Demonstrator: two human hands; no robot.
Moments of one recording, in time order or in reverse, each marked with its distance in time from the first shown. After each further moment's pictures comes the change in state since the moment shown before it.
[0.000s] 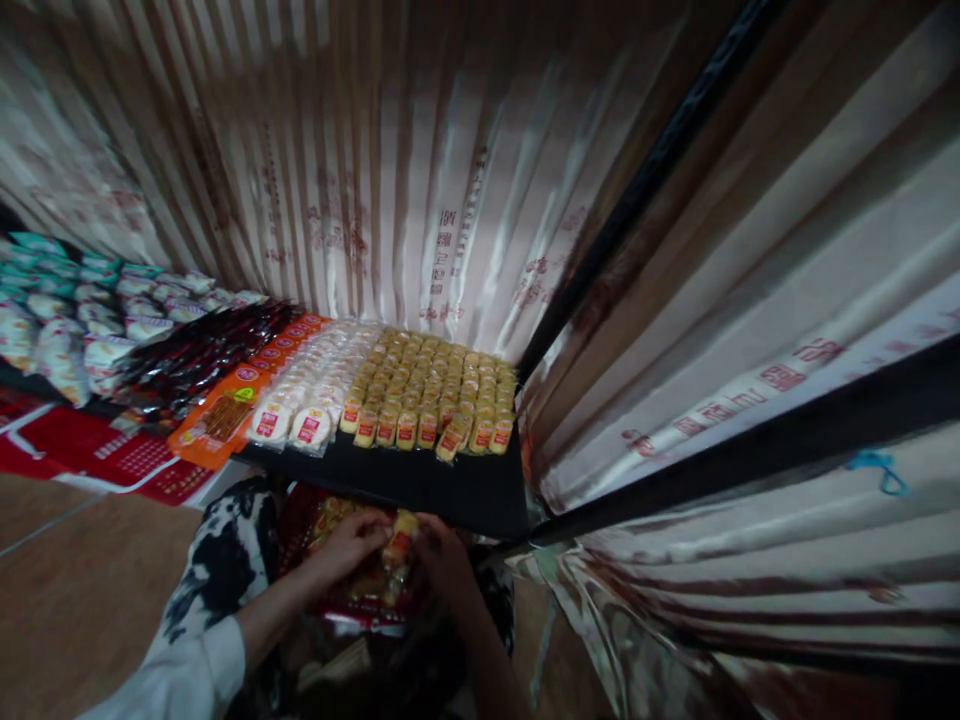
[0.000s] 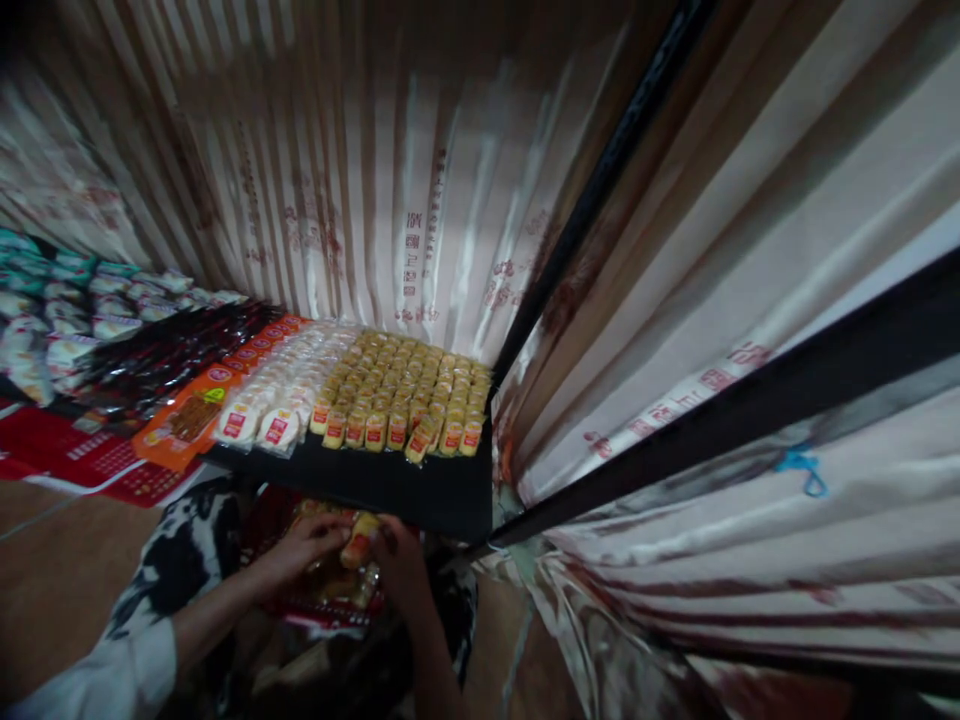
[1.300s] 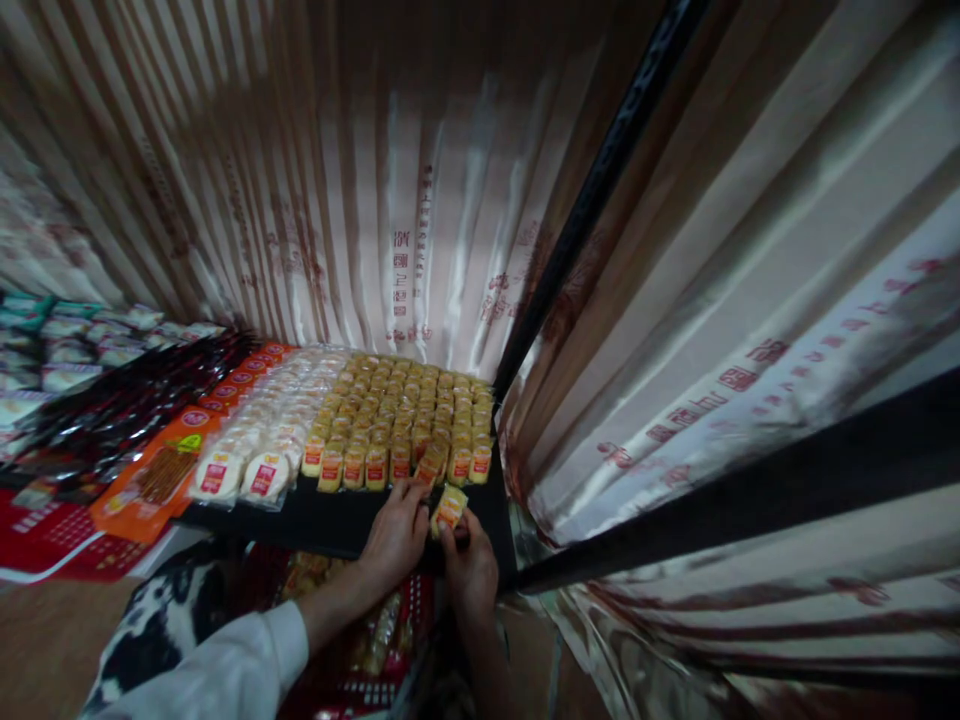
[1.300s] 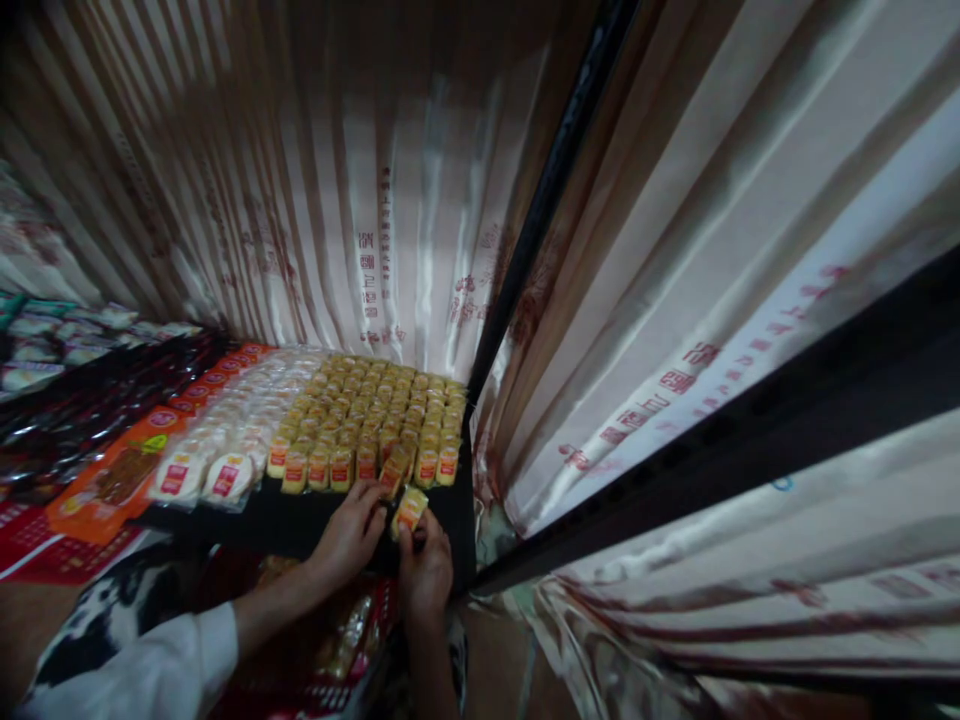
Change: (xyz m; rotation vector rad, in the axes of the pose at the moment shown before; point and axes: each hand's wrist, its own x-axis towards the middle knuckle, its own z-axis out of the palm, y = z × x) left_hand 0.071 0.078 0.073 0.569 0.145 0.568; right_hand 0.043 0.015 -0.053 -0.489 0.655 -0.093
